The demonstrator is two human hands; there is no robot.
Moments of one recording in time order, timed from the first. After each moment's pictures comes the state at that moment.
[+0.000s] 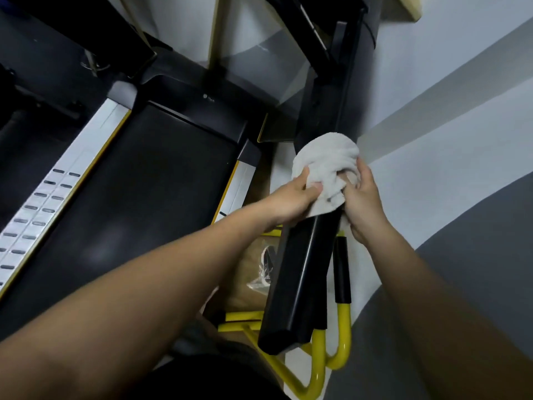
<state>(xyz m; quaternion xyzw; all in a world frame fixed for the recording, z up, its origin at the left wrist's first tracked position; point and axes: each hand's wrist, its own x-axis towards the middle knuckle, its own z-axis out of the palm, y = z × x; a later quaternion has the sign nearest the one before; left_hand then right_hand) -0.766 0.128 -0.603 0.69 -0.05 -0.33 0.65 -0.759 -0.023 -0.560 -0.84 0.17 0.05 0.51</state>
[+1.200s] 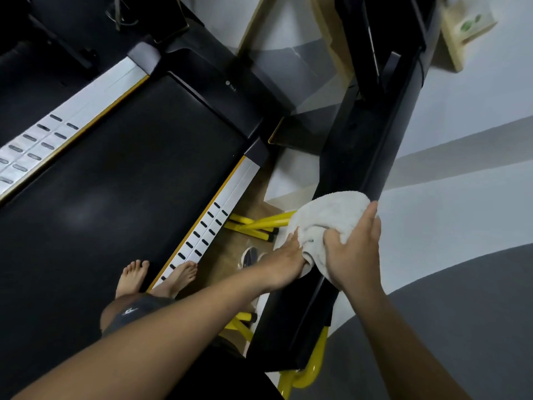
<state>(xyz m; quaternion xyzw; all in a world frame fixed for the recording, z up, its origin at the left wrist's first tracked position) -0.834 0.114 -0.685 0.65 -0.04 -0.34 0.68 -0.808 0.031 -0.555 -0.98 0.14 0.07 0.14</state>
